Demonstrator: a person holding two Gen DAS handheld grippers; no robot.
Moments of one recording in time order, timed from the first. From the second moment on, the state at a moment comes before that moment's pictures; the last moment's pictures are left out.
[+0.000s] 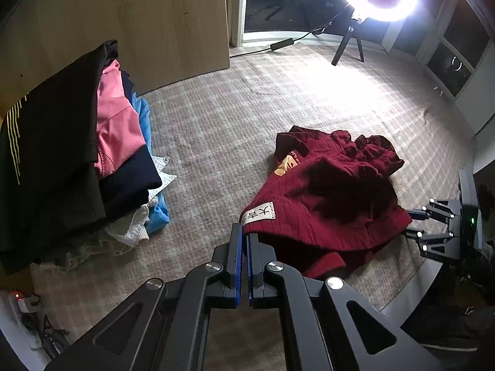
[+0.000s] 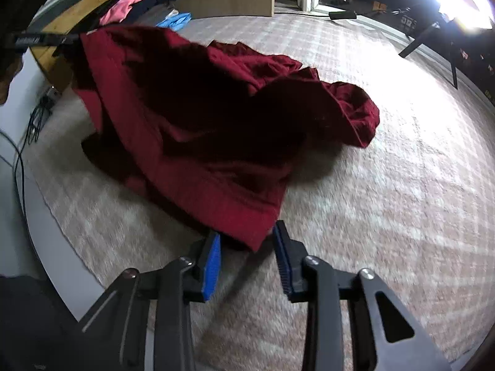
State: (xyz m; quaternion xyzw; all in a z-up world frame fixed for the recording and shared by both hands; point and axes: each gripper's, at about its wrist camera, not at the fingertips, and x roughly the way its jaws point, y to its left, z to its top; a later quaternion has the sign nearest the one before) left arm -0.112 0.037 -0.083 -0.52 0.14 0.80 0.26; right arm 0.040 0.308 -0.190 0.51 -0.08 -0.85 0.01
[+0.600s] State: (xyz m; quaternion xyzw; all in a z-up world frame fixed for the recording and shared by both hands) left arm -0.192 0.102 0.081 -0.38 0.15 0.87 0.27; right arm -0.046 0.451 0.080 0.42 0.14 -0.88 -0.16
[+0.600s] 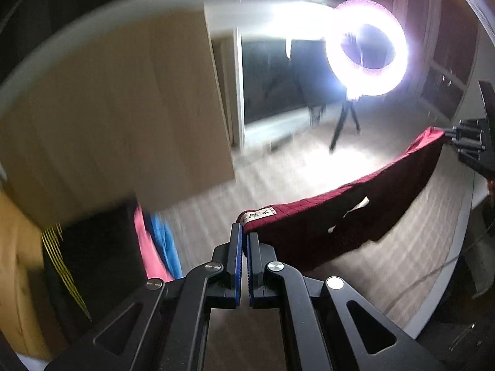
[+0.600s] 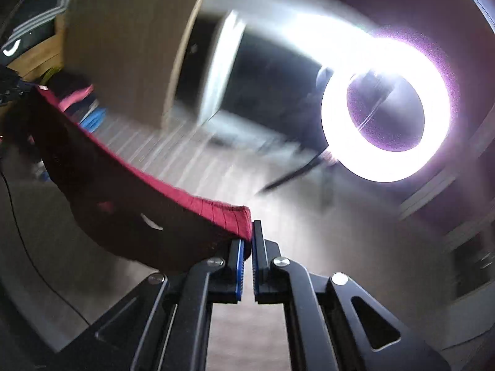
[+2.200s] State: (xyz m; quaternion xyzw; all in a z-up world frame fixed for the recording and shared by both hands) left arm -0.107 0.112 -0.196 -0.55 0.13 0.80 0.21; right arm 0.027 0.500 -0.137 0.57 -0.13 -0.80 -0.11
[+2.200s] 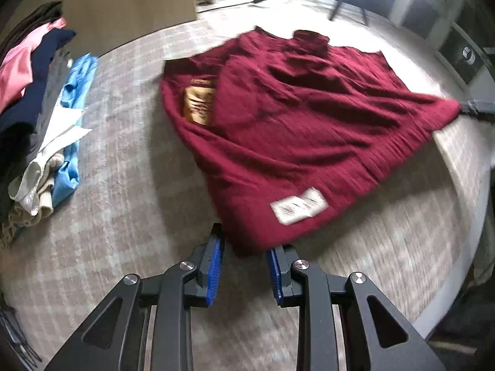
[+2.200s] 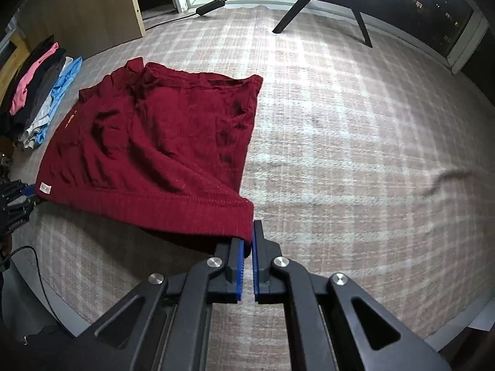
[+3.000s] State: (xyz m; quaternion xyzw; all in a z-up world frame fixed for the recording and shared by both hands) left arm -0.082 0.129 -0.131 -0.54 0.45 0.65 0.29; right arm 0.063 0.476 -0.109 0.51 -0.24 -0.81 -0.15
